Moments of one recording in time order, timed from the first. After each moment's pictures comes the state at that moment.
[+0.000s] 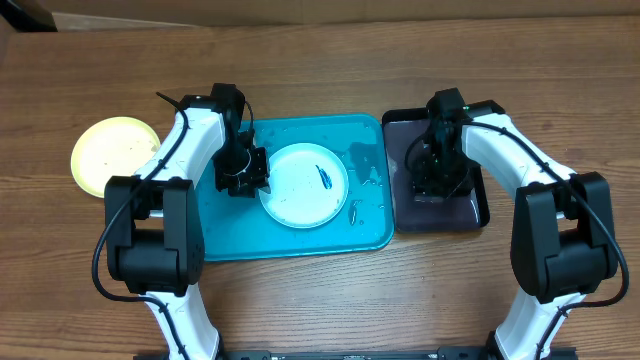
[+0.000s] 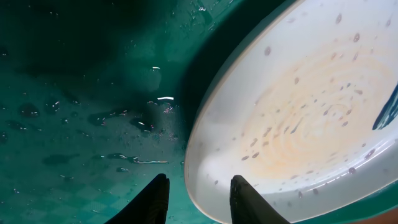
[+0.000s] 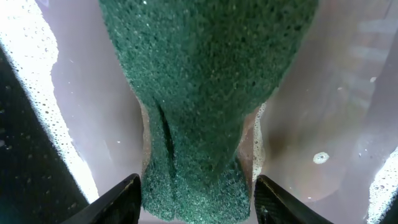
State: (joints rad) left arm -0.09 2.02 1.45 -1.12 0.26 -0.27; right arm 0.21 1.97 1.35 -1.03 -0.11 0.22
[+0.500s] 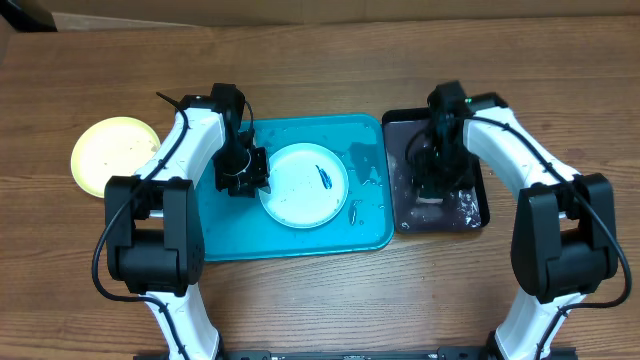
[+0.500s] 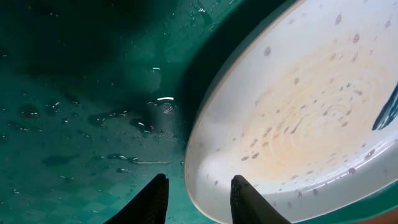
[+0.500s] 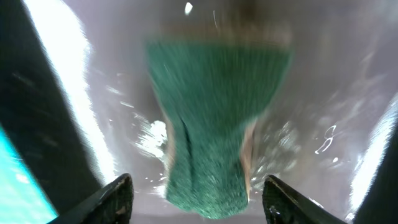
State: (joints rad) left arm -0.09 2.02 1.45 -1.12 0.26 -0.27; right arm 0.21 1.97 1.44 -1.08 -0.11 0.23
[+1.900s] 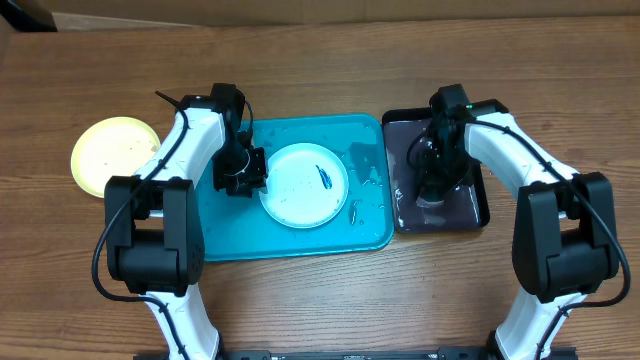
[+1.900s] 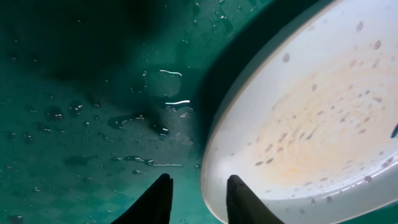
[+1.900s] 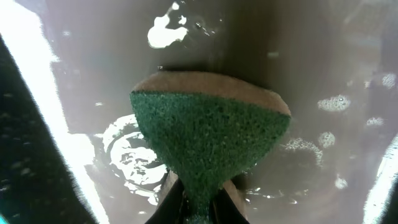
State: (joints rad) left arm -0.09 2.02 1.45 -1.12 0.21 -0.27; right arm 0.20 1.97 1.37 -0.99 -0.11 0.25
